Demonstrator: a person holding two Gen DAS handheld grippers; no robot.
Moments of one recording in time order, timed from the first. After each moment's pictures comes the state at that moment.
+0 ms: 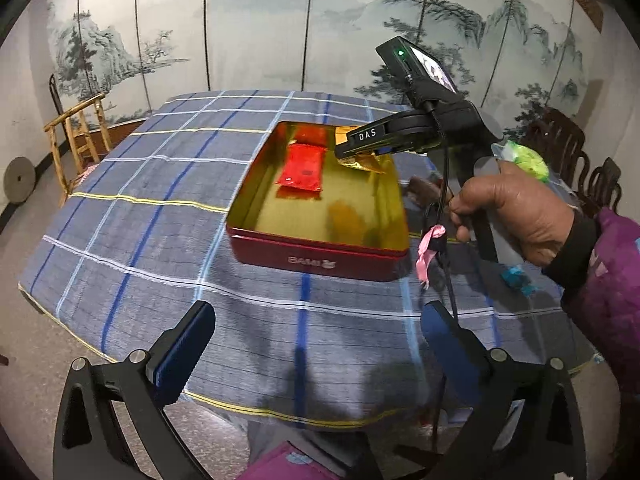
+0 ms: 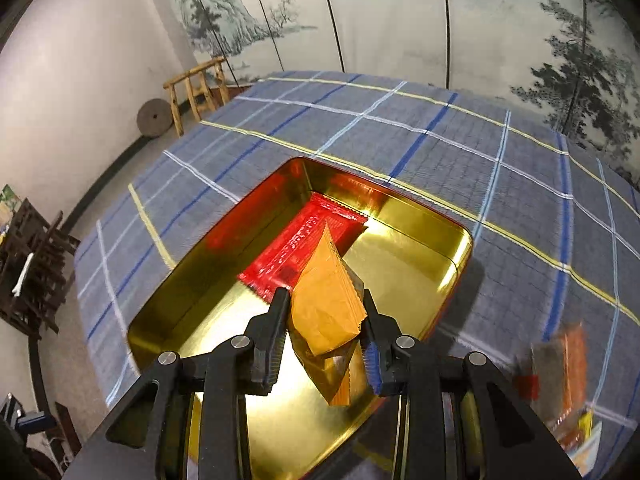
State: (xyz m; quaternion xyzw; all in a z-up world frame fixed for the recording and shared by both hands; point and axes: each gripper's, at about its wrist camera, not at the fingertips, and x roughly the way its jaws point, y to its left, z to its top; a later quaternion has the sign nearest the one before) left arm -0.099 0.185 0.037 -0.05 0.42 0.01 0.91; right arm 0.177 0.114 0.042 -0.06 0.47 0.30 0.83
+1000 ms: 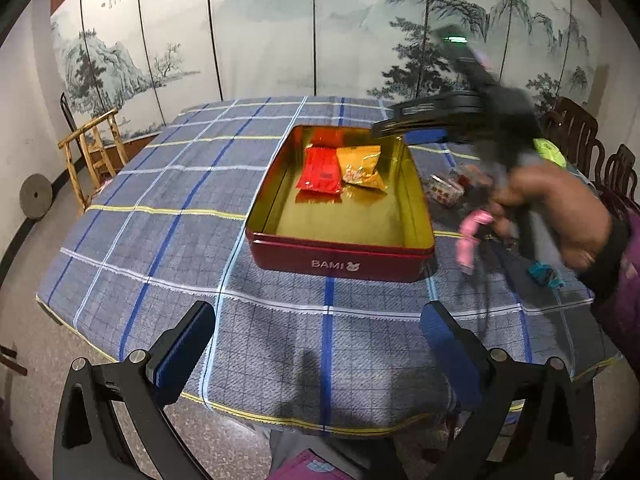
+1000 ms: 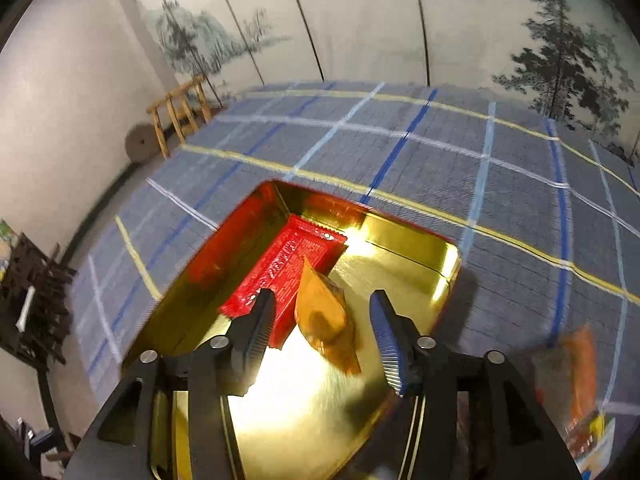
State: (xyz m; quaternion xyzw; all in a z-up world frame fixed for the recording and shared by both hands) left arm -0.100 0.182 0.032 -0.02 0.40 0.03 0.91; right arm 0.172 0.075 0.057 0.02 0.43 0.30 0.85
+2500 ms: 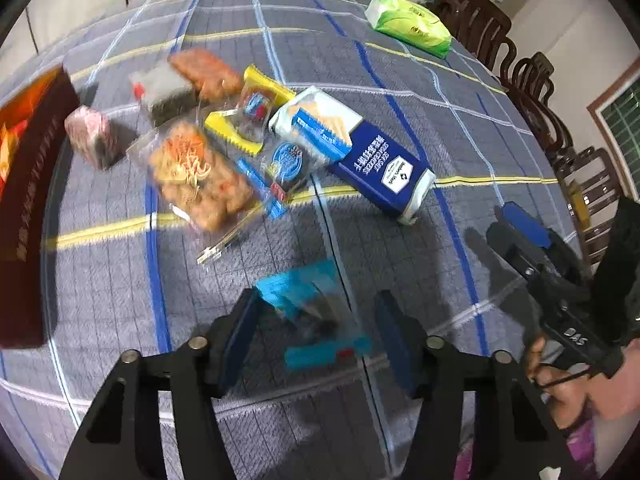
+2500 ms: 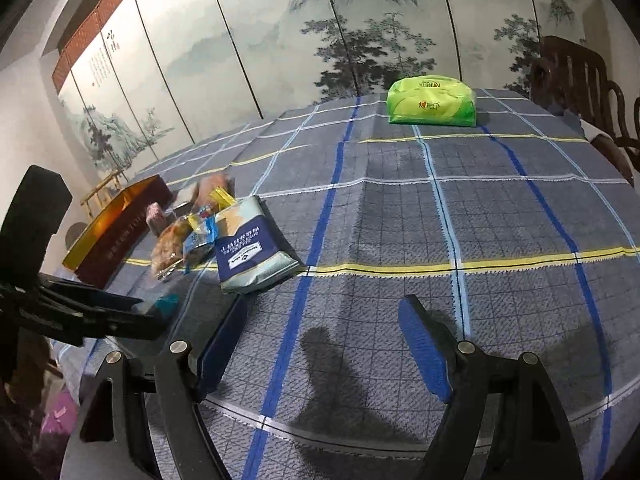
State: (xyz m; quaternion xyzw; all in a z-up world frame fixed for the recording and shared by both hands) left arm 0.030 -0.078 -0.044 -0.01 0.57 -0.19 0.80; right arm -0.012 -0.280 -0.005 0.10 0.36 0.12 0.92
